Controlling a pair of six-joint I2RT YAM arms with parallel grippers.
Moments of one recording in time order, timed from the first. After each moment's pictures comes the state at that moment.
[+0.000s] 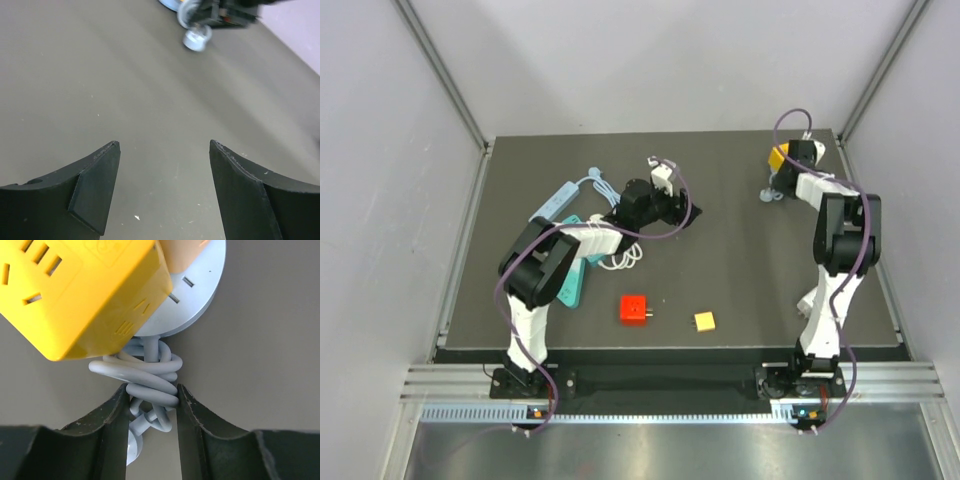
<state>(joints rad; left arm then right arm) -0.62 2.00 1.17 0.63 0.29 -0.29 -0.05 2.15 1.54 -0.18 0.18 0.40</state>
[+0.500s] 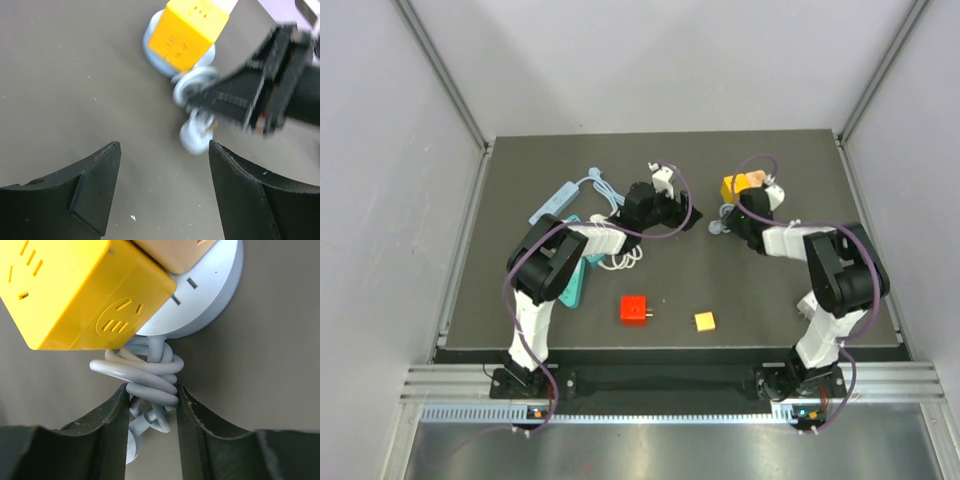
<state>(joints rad) -0.62 2.07 1.20 0.62 0.28 -0.37 0.27 1.77 0.87 0.21 0.21 0.79</state>
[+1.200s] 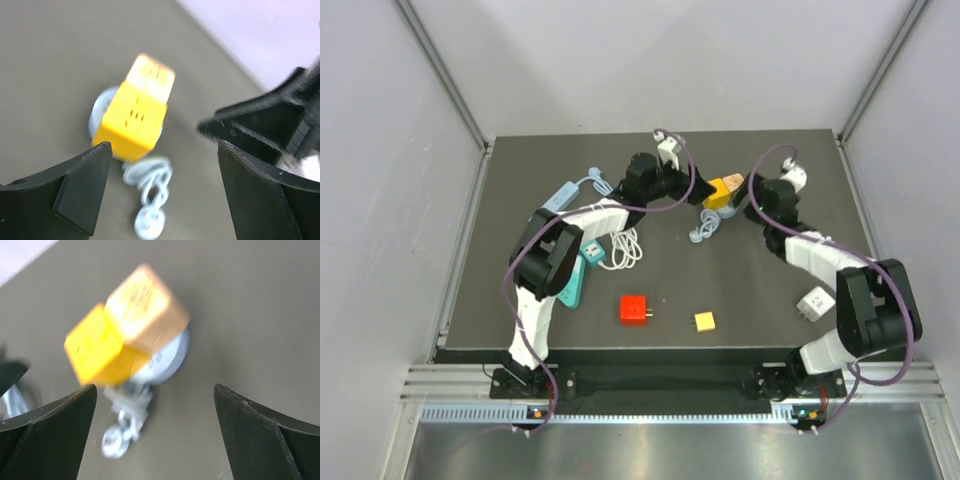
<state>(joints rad) -0.59 2.10 1.43 0.49 0.42 -0.40 0.28 1.48 0.76 0.25 0.23 0.63</state>
